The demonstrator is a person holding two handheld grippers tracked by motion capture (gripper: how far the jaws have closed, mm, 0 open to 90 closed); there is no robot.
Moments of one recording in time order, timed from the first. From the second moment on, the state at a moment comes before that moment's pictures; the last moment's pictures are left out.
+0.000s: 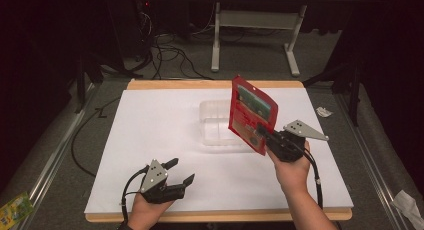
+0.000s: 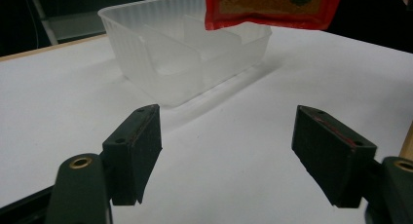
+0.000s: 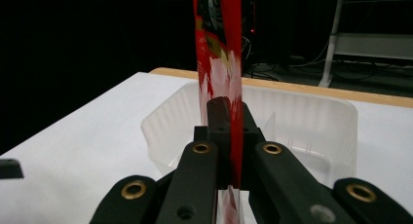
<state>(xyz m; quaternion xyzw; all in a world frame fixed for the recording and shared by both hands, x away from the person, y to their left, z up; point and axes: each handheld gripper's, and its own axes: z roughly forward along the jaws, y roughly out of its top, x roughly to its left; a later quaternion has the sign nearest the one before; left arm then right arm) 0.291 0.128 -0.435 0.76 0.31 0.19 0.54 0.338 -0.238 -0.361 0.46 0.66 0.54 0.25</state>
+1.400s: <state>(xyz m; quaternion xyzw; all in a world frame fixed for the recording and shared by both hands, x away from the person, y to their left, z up) 0.285 0.125 -0.432 0.77 0.26 0.18 0.55 0.418 -0.192 -0.365 0.50 0.63 0.52 0.28</state>
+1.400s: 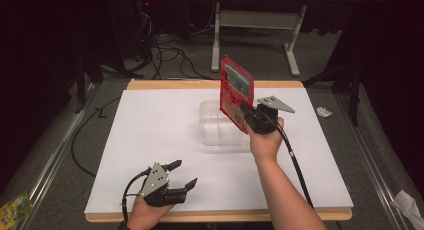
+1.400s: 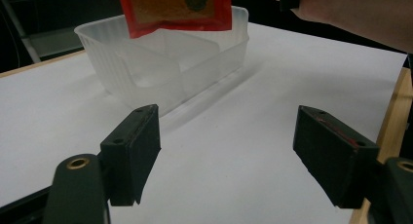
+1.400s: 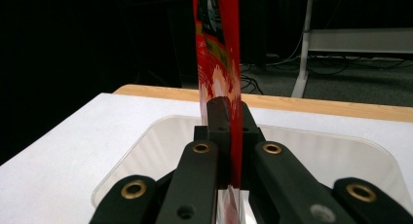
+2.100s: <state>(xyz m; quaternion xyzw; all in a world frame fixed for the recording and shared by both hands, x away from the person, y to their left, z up) 0.285 0.125 -0.432 0.77 0.26 0.19 0.55 0.429 -0.178 -0.377 0.53 0.62 0.51 0.28</state>
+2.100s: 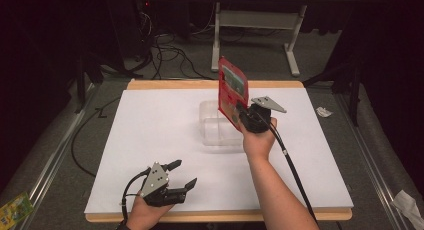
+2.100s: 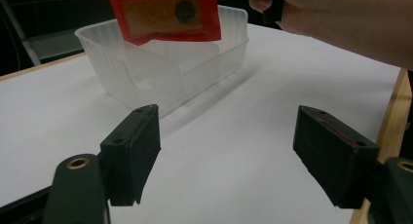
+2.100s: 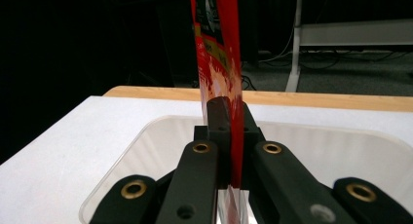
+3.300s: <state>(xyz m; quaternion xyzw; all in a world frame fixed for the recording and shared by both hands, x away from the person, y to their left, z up) 0.285 0.122 -0.433 0.78 0.26 0.18 0.54 0.425 -0.179 -0.422 0.53 0.64 0.50 0.25</state>
